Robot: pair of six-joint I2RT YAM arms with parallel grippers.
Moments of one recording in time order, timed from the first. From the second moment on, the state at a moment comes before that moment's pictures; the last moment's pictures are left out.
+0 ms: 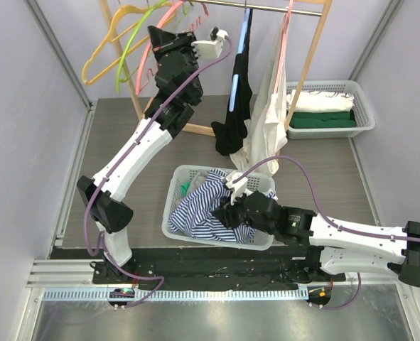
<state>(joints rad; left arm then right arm) -0.68 1.83 2.09 0.19 -0.91 1.68 1.20 1.00 0.68 -0.08 0.22 0.37</state>
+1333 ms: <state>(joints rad) -0.71 1.76 1.91 0.18 -0.99 1.58 1.20 0.93 0.96 -0.28 0.27 0.33</state>
